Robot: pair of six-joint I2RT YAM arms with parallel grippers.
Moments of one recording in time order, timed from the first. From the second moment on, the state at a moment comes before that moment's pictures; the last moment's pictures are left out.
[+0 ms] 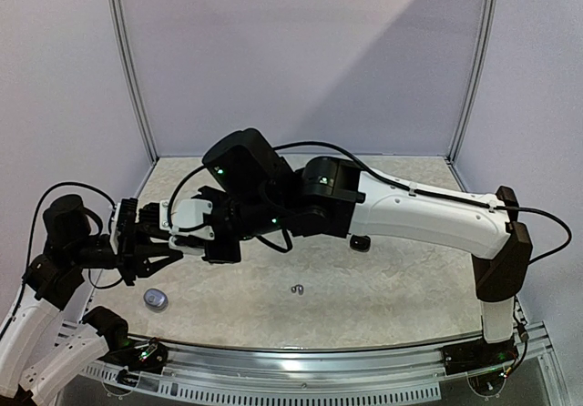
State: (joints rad) left arm -0.33 0.40 0.51 -0.33 0.98 0.22; right arm 1.35 2.08 2.17 -0.59 -0.06 -0.57
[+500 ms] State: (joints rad) left arm -0.33 0.39 0.49 -0.31 0.99 0.18; right arm 1.35 2.08 2.17 -0.58 -0.05 -0.57
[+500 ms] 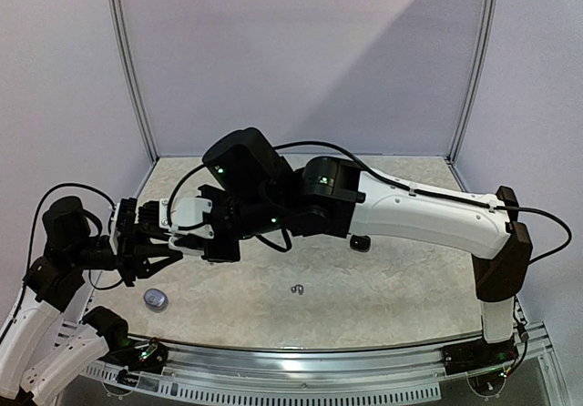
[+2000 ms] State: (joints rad) left arm -0.33 0.35 0.46 -0.31 0.98 0.20; right arm 1.29 1.94 2.03 -0.34 0.05 -0.33
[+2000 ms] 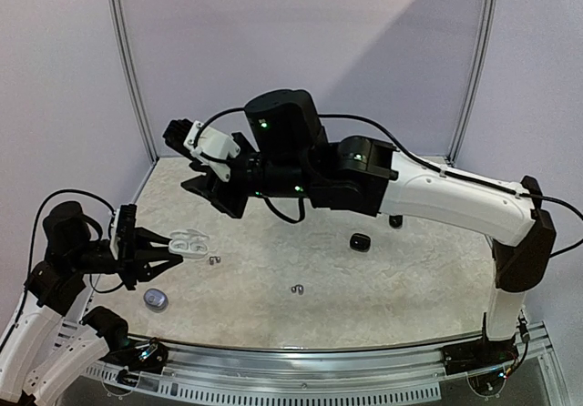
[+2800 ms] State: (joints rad) left arm -0.34 0.35 0.48 -0.33 0.94 0.22; right arm 1.24 1.83 1.79 -0.33 -0.12 -0.32
